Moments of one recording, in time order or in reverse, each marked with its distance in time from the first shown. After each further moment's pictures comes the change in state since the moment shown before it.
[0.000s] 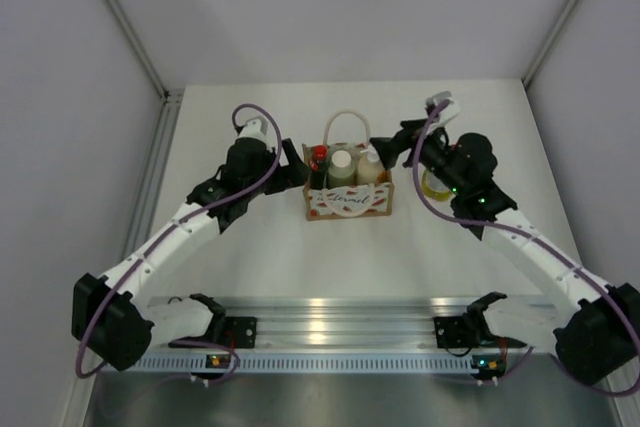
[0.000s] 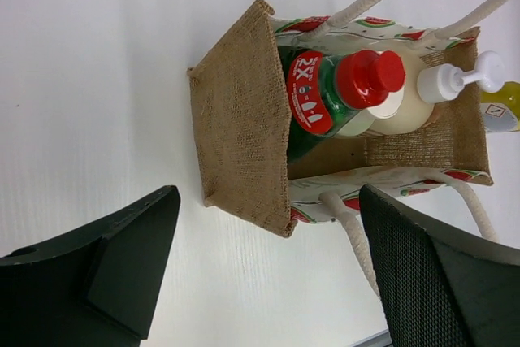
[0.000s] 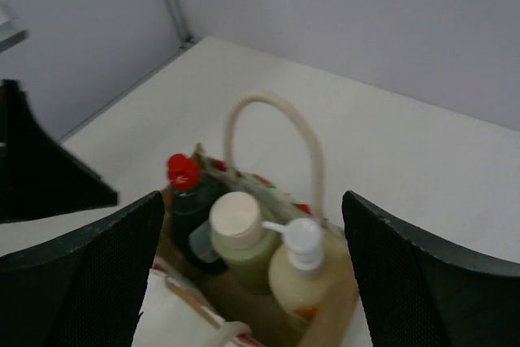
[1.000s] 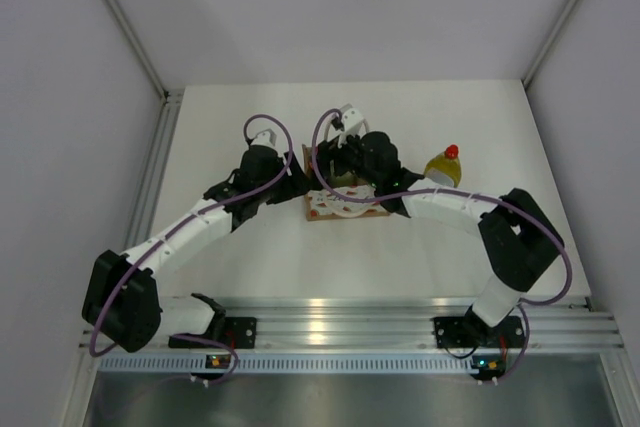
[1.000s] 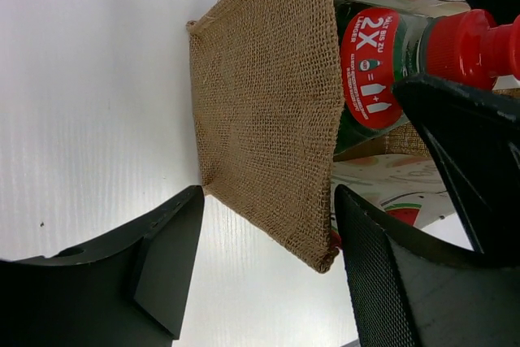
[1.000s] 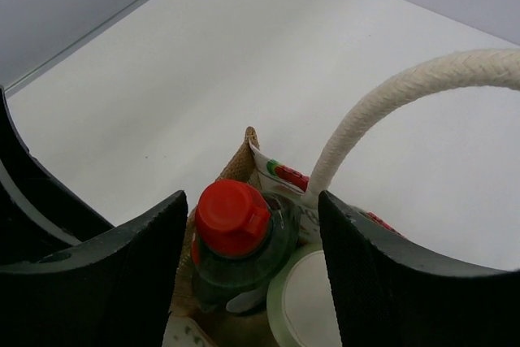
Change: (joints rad) left arm 0.000 0.118 -0.080 0.088 0.048 -0.077; right arm 0.332 0.603 0.225 0.163 0.126 -0.062
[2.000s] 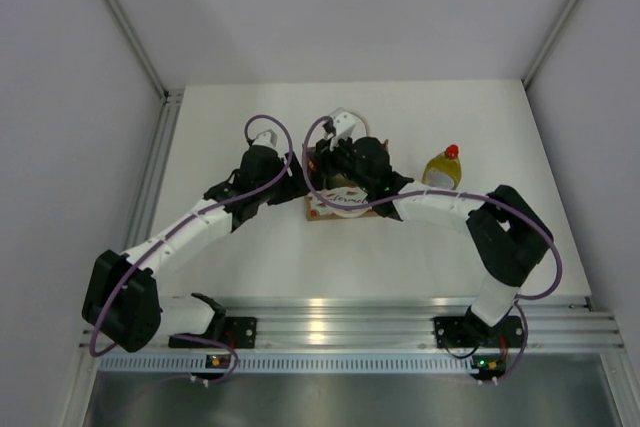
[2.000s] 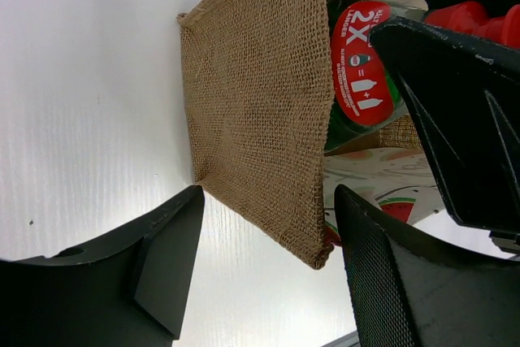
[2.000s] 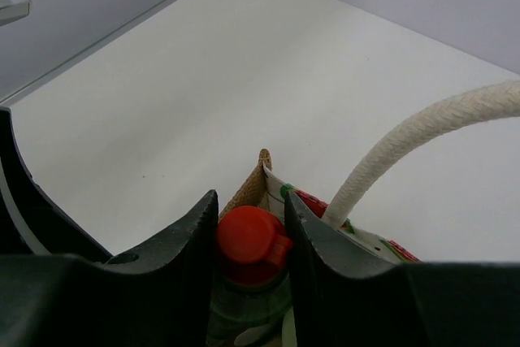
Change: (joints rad) left arm 0.000 -0.001 -0.004 0.003 0.025 -0.008; right arm 0.040 0.059 0.000 0.123 0.059 -0.025
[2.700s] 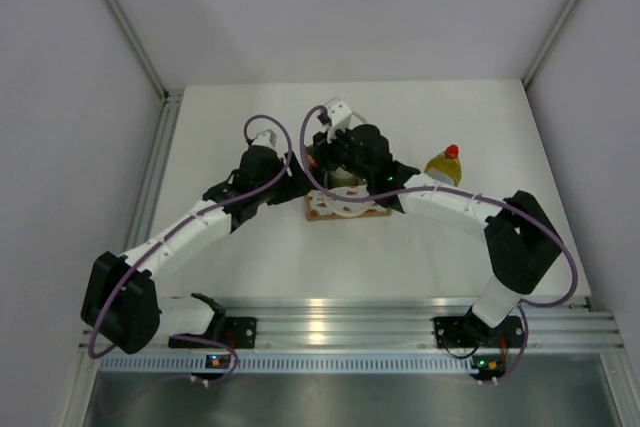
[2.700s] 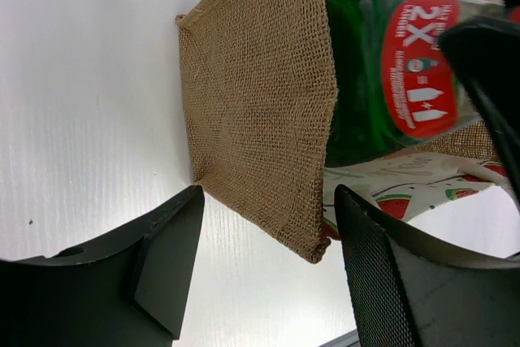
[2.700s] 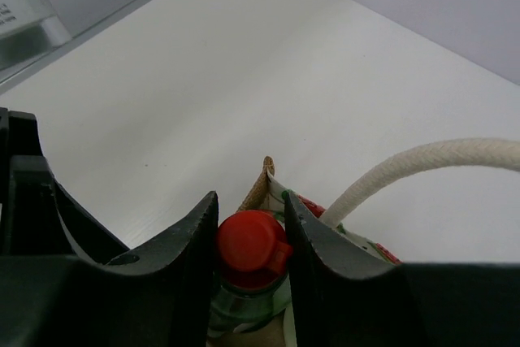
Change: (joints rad) left arm -0.001 -0.007 0.000 0.000 0.000 -0.002; right arm 0.015 -0.047 0.116 -0.239 0.014 -0.046
